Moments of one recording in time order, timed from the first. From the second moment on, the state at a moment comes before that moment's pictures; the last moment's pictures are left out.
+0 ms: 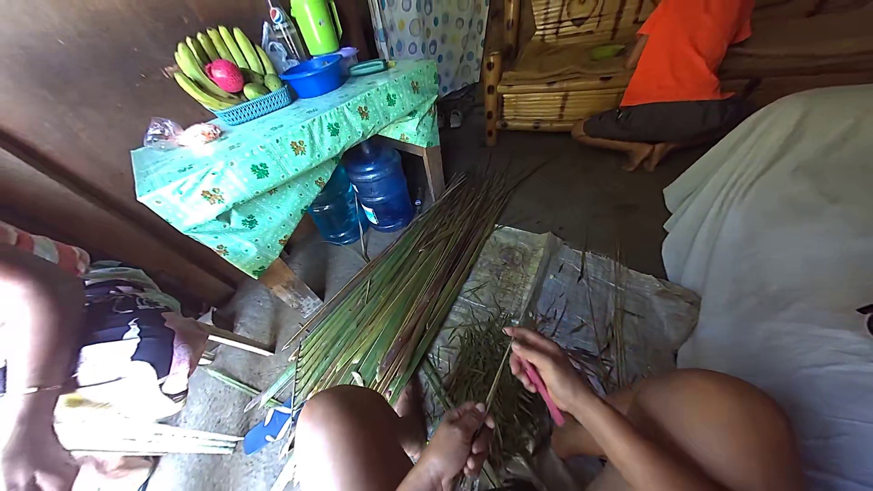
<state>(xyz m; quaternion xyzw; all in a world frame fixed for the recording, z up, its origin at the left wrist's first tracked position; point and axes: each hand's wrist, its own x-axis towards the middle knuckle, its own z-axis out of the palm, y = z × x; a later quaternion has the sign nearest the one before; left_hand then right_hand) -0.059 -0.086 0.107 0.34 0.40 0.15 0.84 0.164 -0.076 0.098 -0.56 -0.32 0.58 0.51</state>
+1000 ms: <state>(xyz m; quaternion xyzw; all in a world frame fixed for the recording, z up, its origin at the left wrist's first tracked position) -0.036 -0.083 0.091 0.34 0.45 0.26 0.78 0.161 -0.082 0.092 -0.62 -0.65 0.33 0.28</state>
